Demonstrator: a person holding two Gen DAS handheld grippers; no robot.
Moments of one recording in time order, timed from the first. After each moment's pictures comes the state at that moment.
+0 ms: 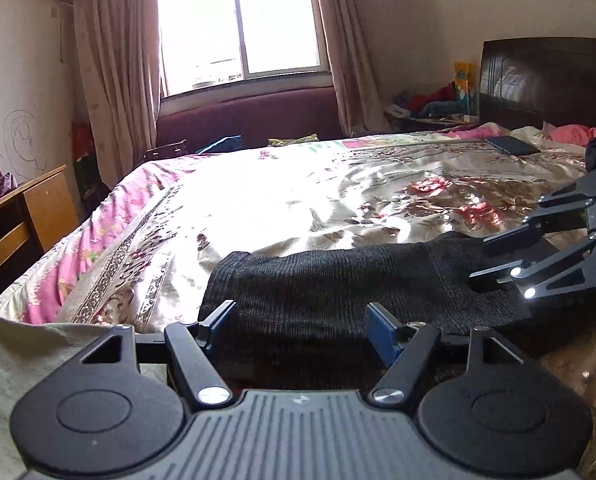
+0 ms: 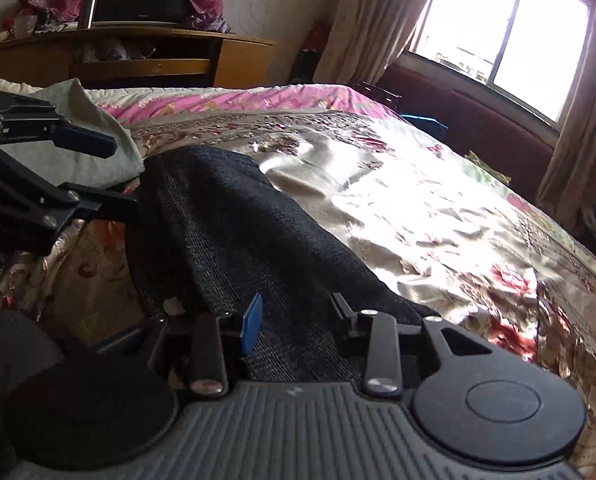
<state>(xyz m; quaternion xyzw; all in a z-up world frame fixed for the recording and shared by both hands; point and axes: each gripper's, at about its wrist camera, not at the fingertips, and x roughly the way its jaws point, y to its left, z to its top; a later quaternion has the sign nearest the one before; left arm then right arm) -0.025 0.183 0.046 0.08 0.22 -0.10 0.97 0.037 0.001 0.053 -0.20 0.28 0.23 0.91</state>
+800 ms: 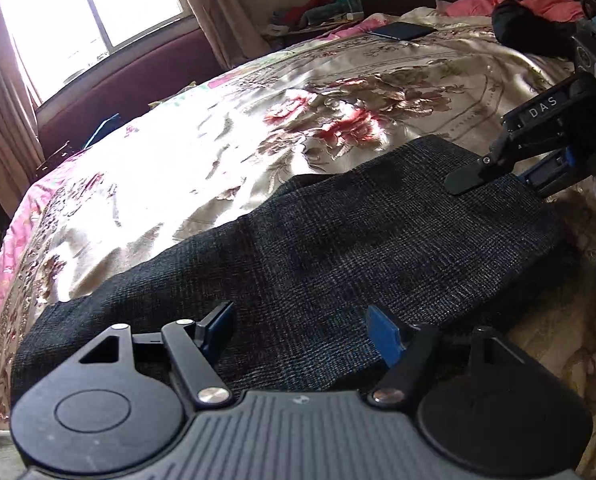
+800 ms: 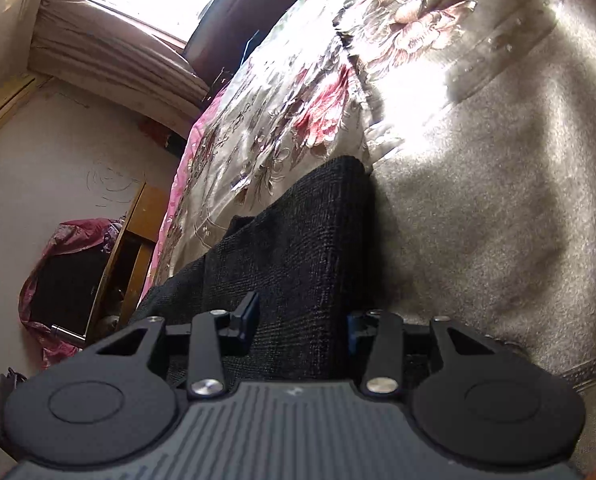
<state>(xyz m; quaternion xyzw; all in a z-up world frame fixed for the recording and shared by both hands) 0.027 0.014 0.009 0.23 0.33 -0.22 0.89 0.082 -0.240 -0.034 0.40 0.39 0.18 0.81</state>
